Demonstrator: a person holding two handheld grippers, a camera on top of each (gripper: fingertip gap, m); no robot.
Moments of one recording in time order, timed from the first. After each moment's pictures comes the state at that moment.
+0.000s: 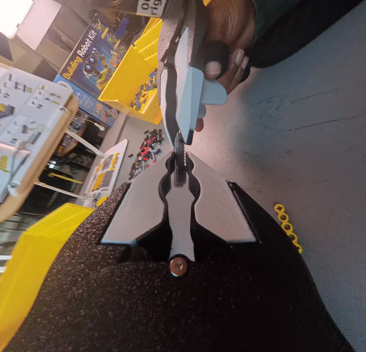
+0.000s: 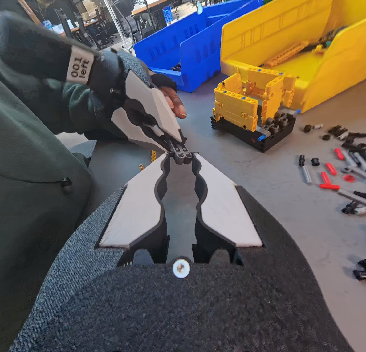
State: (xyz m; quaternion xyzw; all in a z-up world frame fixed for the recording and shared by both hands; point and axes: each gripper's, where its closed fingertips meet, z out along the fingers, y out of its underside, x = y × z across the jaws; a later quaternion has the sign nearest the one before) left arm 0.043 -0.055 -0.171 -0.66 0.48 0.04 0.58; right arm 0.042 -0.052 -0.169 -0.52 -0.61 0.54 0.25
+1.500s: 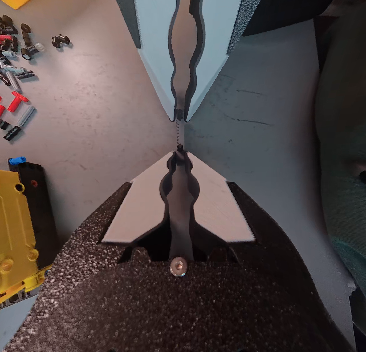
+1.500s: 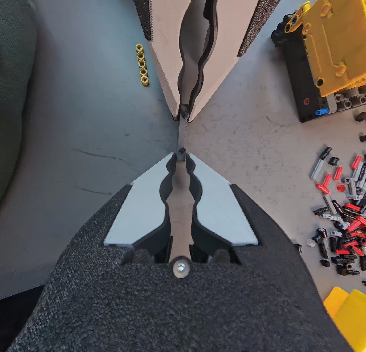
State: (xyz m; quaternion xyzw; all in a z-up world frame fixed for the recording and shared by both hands) left arm 0.058 -0.081 -0.236 -0.82 0.43 -0.21 0.31; right arm 0.078 -0.061 -0.234 -0.42 -0.86 0.24 0.16
